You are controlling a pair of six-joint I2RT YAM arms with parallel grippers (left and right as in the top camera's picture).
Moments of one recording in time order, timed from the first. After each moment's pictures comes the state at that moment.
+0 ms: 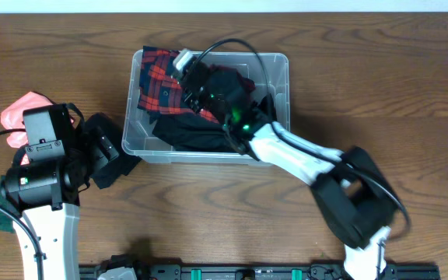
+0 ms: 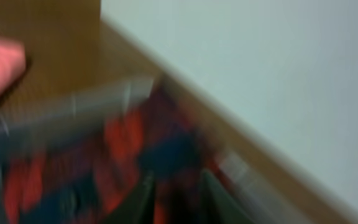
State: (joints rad) left arm 0.19 1.08 1.15 -1.15 -0.15 -0.38; right arm 0.73 2.06 1.31 0.48 0.00 -0.19
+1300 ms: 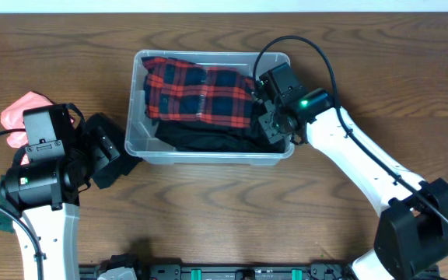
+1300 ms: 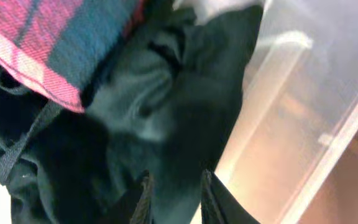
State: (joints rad) left arm 0.19 1.08 1.15 -1.15 -0.14 -0.38; right arm 0.50 1.73 1.33 -0.85 0.09 0.04
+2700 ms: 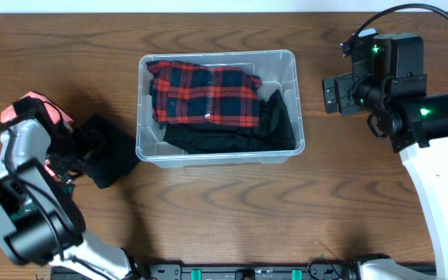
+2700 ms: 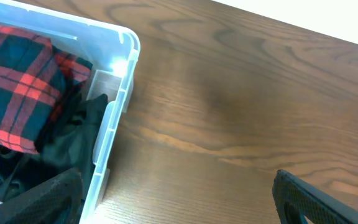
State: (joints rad) left arm 0.52 1.84 1.16 -0.88 0.24 -0.24; right arm 0.17 1.39 1.46 -0.90 0.05 -0.09
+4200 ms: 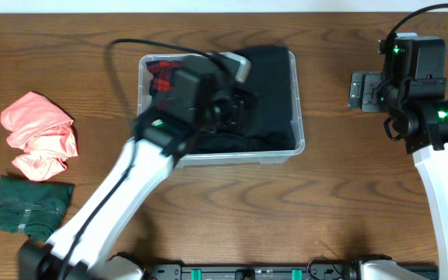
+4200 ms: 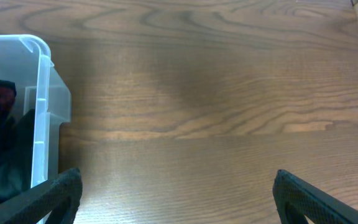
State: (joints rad) left arm -0.53 1.50 1.24 -0.42 0.36 -0.24; right arm 0.08 1.36 1.46 -0.95 0.22 0.07
